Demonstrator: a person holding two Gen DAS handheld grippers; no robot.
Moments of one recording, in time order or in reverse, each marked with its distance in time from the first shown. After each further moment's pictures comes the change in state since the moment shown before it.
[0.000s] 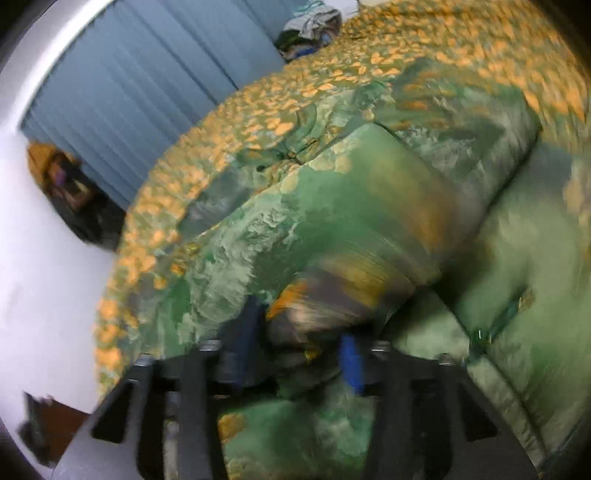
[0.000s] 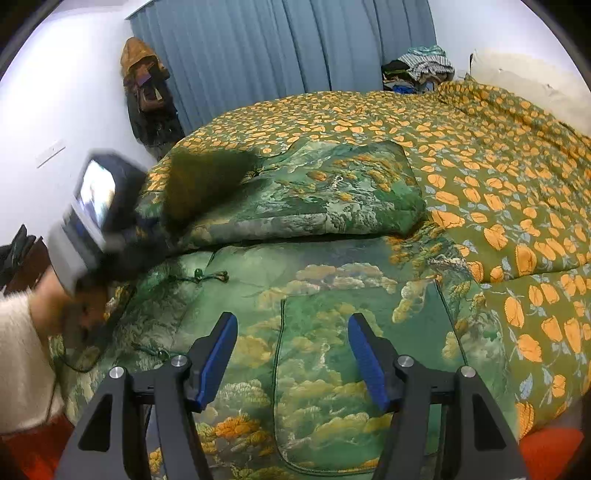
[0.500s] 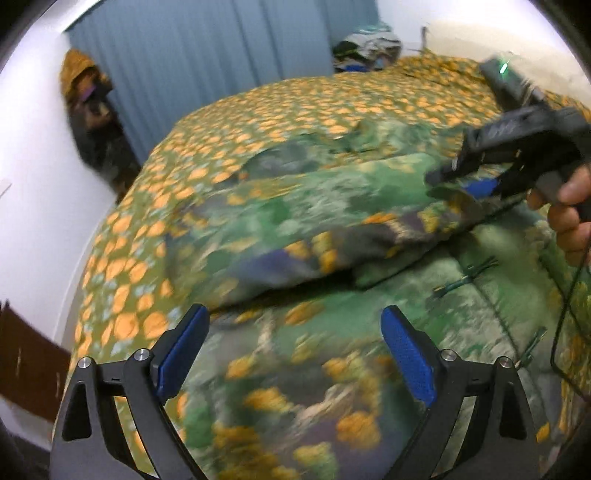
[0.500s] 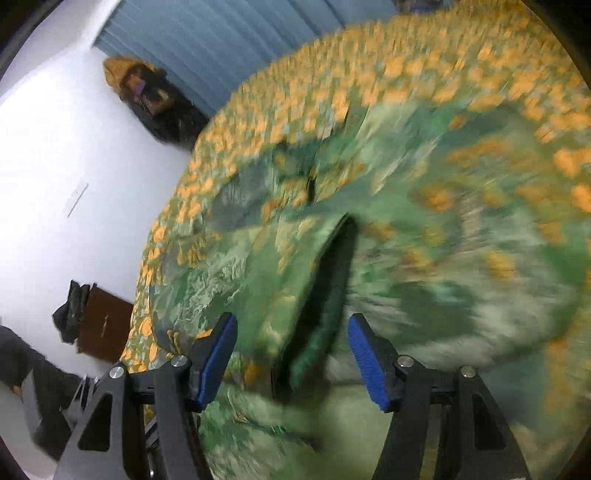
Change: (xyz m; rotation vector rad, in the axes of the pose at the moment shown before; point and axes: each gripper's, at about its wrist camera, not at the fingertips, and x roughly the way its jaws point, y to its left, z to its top) left arm -0.056 0.088 -0.079 -0.380 0.036 -0.149; right arm 0.181 0.029 0.118 0.211 0.355 0.316
